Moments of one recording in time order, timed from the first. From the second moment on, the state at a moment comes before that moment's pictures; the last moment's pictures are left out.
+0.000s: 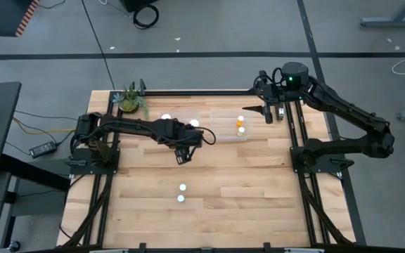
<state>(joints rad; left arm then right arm) 0.01 1.78 1.45 -1.07 -0.32 -0.30 -0.61 1.02 1.09 -0.46 -0.53 -0.55</state>
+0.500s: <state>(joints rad) 0.13 1.78 1.44 -1.00 -0.32 -0.23 -0.61 1.02 1.09 -0.46 -0.56 -0.55</state>
